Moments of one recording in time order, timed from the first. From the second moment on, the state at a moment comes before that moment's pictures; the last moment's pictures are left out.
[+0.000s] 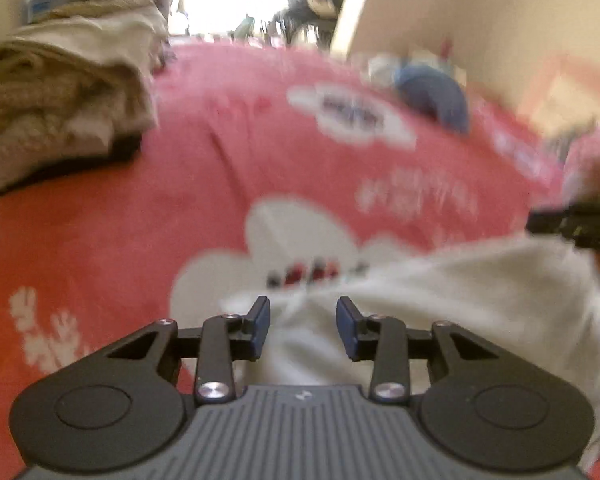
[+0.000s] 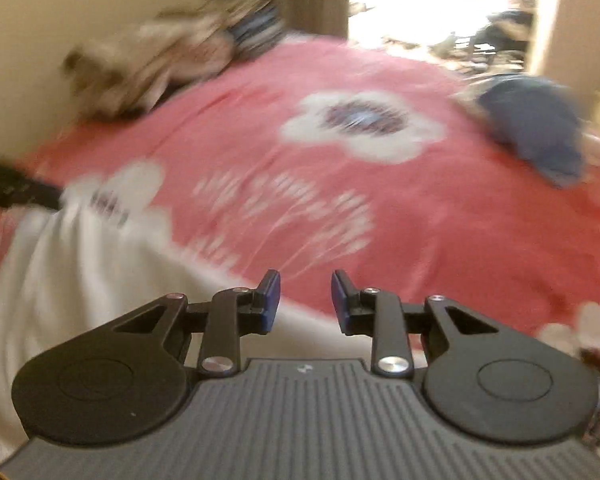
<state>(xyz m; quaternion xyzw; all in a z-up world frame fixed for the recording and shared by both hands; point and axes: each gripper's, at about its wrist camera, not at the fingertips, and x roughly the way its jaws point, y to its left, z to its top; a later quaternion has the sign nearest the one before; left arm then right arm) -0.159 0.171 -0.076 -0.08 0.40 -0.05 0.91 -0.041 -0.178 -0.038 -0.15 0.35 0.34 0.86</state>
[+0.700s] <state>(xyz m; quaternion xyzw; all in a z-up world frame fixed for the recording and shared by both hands) -0.230 0.120 -0.058 -0.05 0.45 -0.22 0.86 -0.135 -0.276 -0.028 -0.10 0.42 0.36 0.83</state>
